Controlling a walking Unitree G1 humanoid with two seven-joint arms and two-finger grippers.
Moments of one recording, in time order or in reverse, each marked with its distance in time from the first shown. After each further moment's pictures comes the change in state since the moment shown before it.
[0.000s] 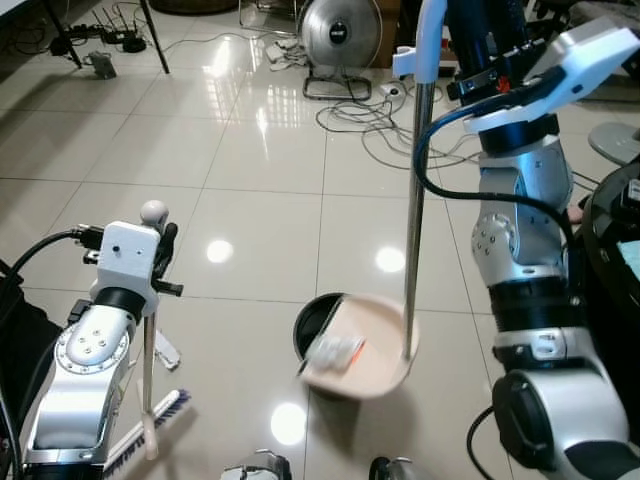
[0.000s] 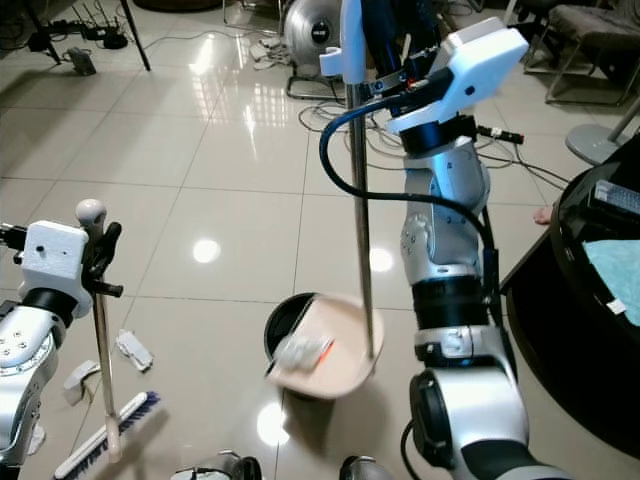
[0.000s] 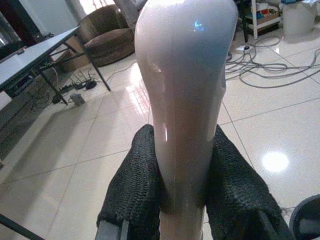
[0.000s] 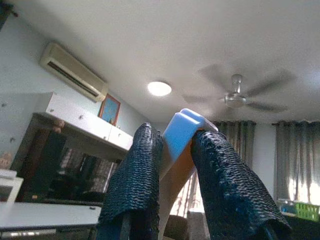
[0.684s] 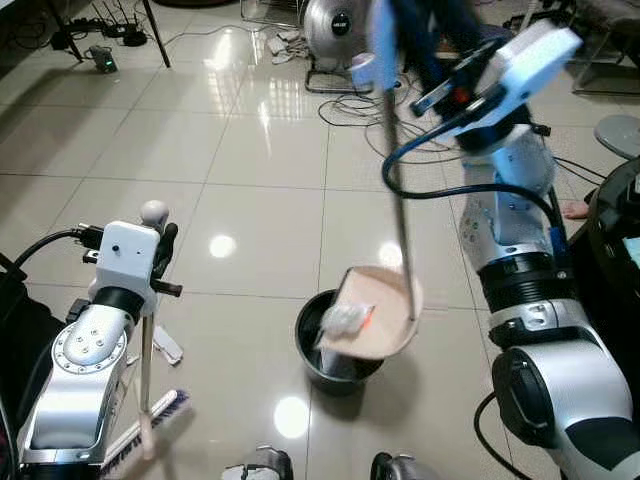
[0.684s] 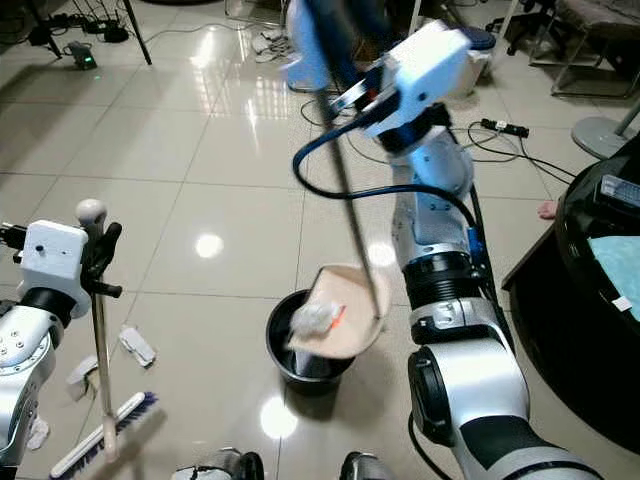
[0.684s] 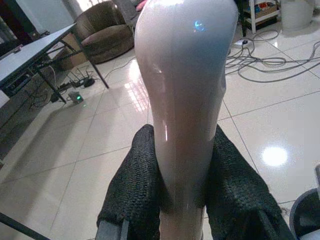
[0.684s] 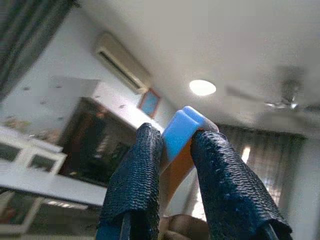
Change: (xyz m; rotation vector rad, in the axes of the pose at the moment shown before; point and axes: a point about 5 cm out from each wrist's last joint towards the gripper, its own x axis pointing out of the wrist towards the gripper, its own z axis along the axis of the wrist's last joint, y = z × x) left arm 0.000 0.001 0.000 0.009 0.002 -0.013; right arm 0.009 0.018 -0.017 -0.018 0.015 0.244
